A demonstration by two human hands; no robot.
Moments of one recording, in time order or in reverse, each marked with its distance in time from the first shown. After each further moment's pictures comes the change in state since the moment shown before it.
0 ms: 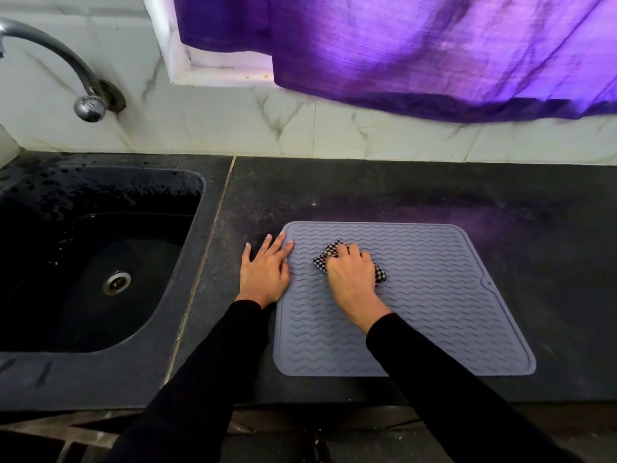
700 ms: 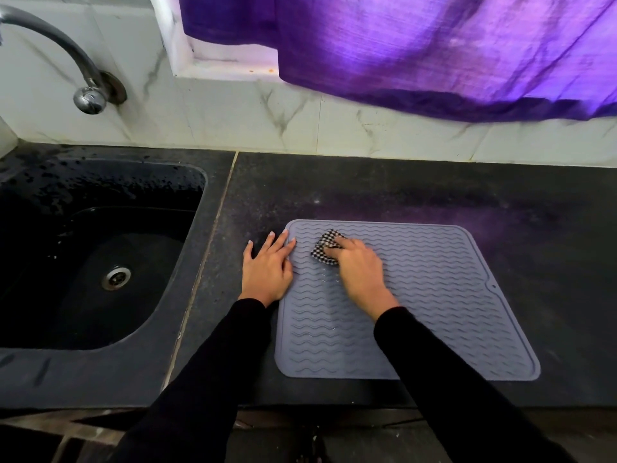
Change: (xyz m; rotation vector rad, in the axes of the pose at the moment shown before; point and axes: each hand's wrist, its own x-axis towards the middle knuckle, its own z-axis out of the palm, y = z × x) left_hand 0.001 -0.001 0.000 -0.023 0.038 0.000; right_hand 0.023 0.020 0.021 0.225 0.043 -0.052
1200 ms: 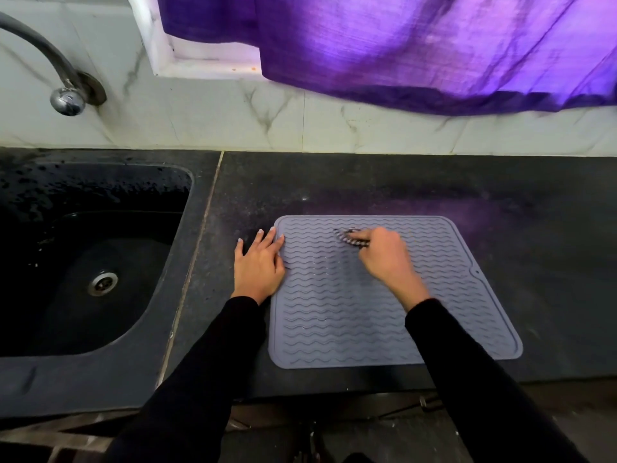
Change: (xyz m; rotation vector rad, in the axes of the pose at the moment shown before) left_hand -0.003 0.006 -0.004 -0.017 0.032 -0.014; right_hand -0.024 0.024 -0.049 0.274 0.011 0.358
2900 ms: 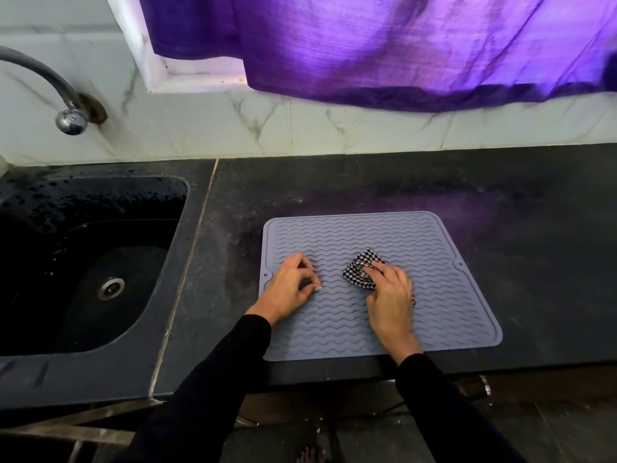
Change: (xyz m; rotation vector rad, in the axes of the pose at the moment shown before) left_hand -0.031 0.062 0.003 -0.397 -0.175 0.309; right_hand -0.066 0.066 0.049 0.099 0.336 -0.051
